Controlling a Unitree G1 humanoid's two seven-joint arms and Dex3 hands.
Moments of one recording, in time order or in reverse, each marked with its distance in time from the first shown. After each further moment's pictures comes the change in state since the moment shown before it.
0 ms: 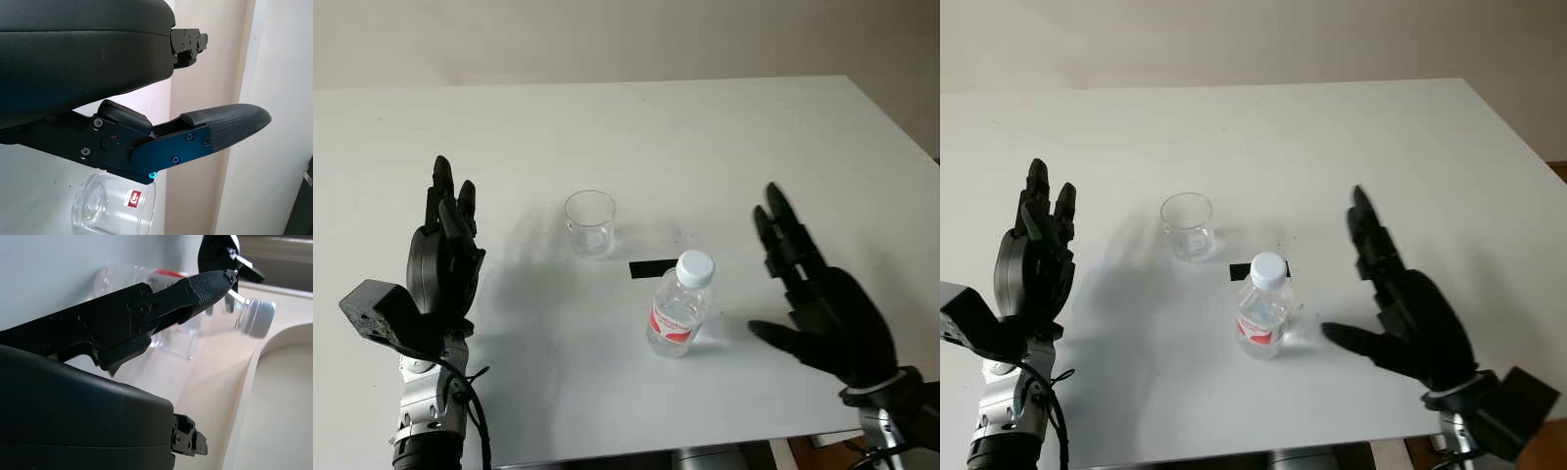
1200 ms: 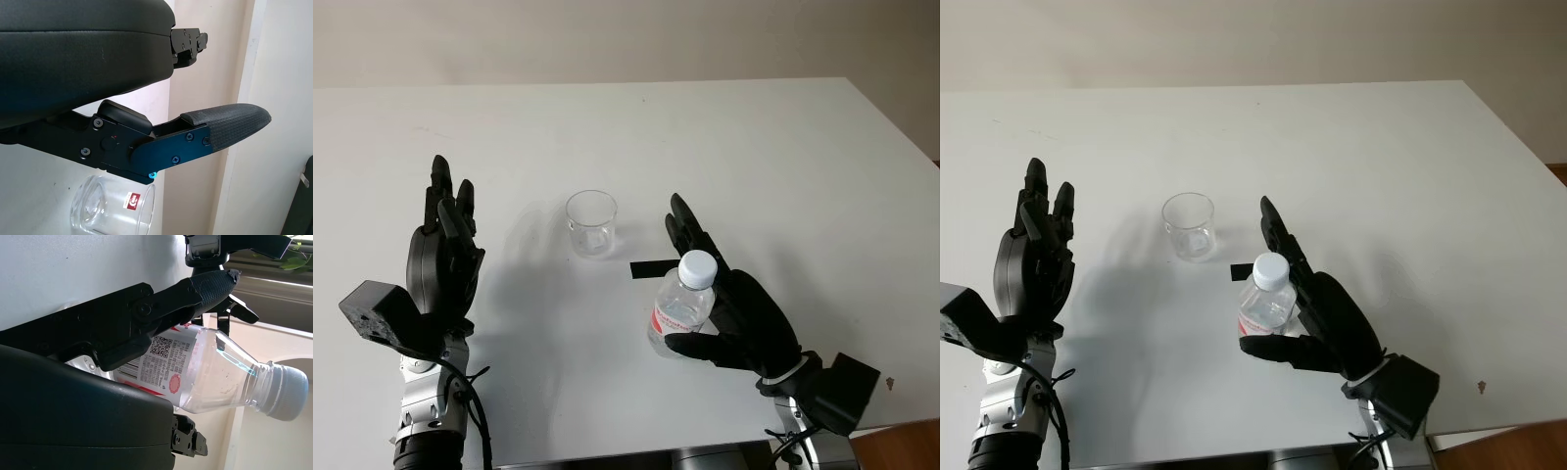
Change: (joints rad) left arm -0.003 -0.001 -0.004 0.013 -0.003 -0.018 0.007; right arm -0.125 0.119 0.190 0.184 -0.133 -0.109 -0.076
